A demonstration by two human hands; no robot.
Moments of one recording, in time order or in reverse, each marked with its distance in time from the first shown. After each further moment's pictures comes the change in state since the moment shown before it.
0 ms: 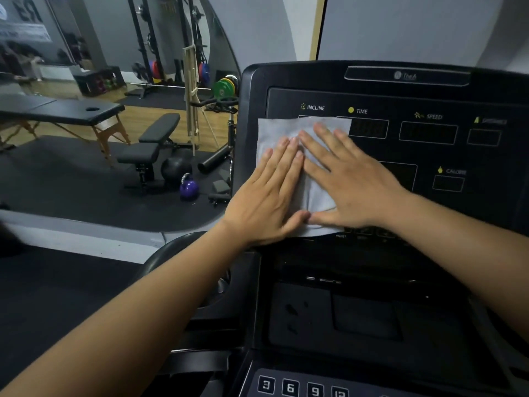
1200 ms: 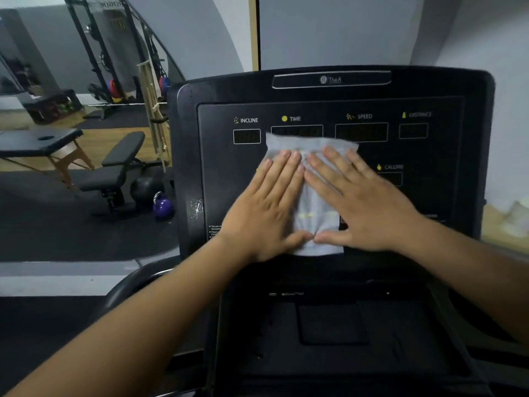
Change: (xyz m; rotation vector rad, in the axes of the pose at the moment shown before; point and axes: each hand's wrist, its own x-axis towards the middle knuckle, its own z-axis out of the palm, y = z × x) left_hand 0.051 0.052 0.015 0.024 -0.093 0.139; right_hand -0.086 0.042 0.033 0.020 0.004 0.116
